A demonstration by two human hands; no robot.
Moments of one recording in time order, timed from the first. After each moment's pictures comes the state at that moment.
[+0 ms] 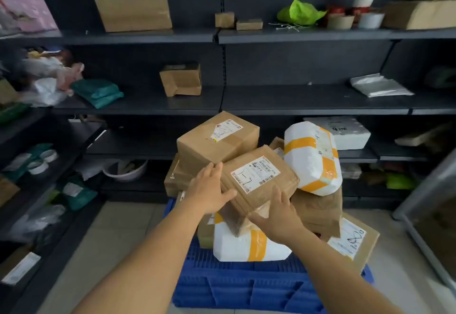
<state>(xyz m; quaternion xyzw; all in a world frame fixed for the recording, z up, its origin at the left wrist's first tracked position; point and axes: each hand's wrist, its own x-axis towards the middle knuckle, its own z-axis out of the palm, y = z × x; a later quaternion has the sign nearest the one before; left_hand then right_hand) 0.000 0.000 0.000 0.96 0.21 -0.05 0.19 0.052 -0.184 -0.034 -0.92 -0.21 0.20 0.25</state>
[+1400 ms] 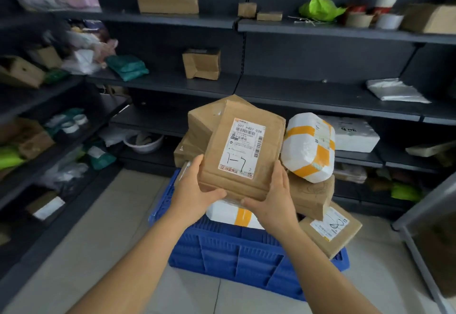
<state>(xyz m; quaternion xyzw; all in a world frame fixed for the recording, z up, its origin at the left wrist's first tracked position) -0.122 -0.100 0.001 0.80 0.30 0.20 0.48 -0.017 -0.255 0.007 -0.85 -0.28 0.12 0.43</state>
